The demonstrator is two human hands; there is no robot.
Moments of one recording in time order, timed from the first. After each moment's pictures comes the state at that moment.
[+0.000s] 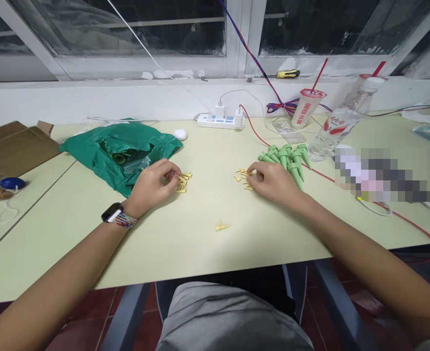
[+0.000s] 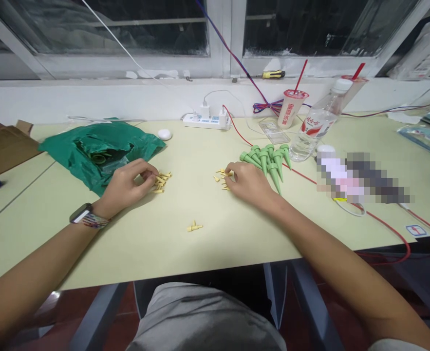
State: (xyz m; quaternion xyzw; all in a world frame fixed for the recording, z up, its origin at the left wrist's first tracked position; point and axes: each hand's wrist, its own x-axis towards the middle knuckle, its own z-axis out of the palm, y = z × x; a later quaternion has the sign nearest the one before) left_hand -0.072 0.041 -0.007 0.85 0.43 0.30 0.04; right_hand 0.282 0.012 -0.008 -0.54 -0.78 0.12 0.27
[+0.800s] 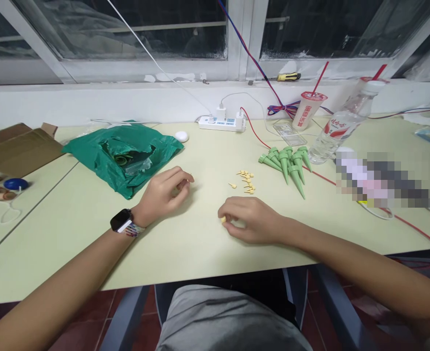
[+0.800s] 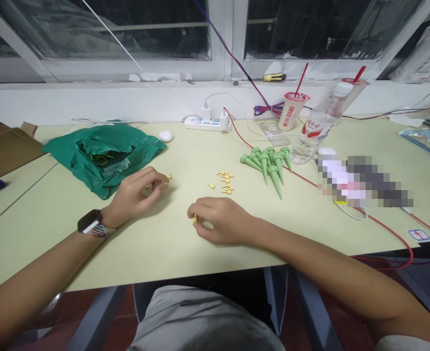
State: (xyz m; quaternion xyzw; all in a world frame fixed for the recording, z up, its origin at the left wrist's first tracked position) left_hand -0.051 0.020 -0.004 0.89 0.33 0.33 0.02; right_hand 0.236 -0.039 -0.020 -0.25 -0.90 0.21 0.30
